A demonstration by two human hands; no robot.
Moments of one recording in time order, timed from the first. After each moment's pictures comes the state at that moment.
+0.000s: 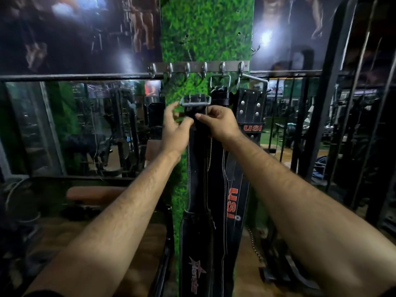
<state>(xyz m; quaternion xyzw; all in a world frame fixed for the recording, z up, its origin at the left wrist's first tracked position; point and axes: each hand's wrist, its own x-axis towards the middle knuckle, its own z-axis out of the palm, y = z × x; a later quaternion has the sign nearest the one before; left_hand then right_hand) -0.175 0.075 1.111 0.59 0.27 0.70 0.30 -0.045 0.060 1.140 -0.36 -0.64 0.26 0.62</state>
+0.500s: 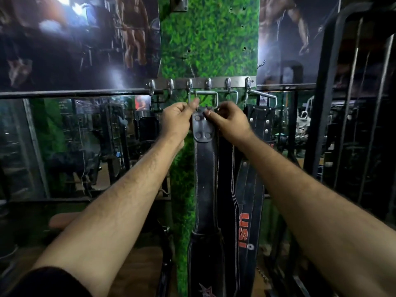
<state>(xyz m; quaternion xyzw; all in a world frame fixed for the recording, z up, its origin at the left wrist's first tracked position) -0.180 0.166 1.187 0.60 0.26 0.71 0.27 -0.032 0.128 1.180 -0.47 -0.63 0.06 0.61</state>
